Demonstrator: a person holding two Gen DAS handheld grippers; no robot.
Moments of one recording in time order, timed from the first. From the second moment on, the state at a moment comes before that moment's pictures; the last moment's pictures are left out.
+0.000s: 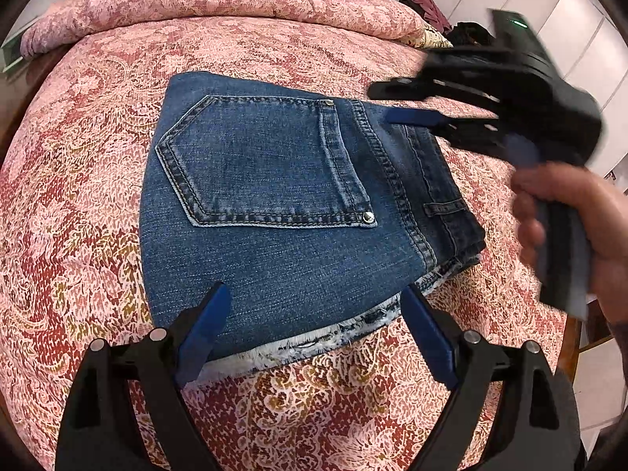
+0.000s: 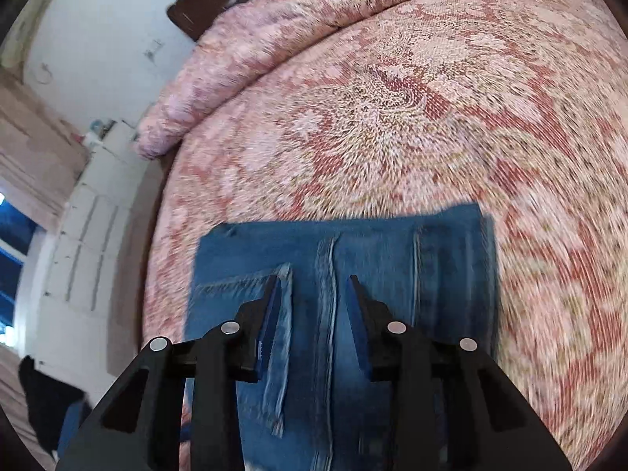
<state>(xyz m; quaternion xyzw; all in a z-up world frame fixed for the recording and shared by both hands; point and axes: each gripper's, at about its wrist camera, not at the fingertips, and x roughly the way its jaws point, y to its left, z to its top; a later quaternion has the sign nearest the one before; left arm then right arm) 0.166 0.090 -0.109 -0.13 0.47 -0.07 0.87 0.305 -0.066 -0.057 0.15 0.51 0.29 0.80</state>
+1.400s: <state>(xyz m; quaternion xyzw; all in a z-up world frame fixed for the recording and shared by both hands) 0.012 0.083 -0.063 -0.08 0.32 0.01 0.94 0.047 -0.139 -0.038 0.02 0.39 0.26 0.89</state>
